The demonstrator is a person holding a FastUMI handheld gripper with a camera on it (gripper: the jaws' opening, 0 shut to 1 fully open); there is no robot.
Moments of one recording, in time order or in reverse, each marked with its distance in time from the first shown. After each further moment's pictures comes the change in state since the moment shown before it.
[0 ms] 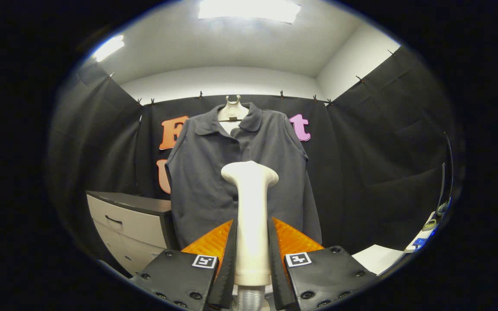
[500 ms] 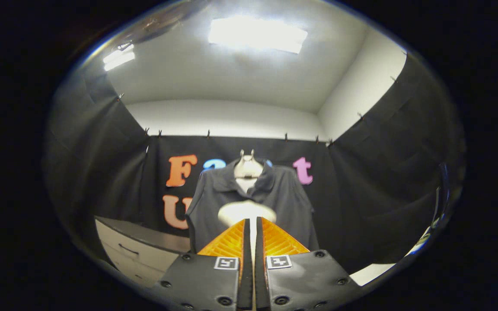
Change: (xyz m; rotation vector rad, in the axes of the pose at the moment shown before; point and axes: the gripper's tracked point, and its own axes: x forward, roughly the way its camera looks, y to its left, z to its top) arm -0.052 0.038 0.159 -0.108 -0.333 -0.100
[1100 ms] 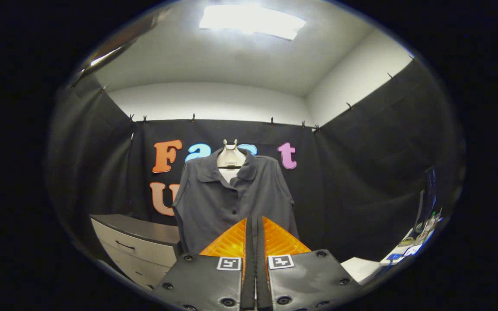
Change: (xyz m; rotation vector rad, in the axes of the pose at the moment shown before) arm -0.028 -0.006 -0.016 0.119 0.258 -0.001
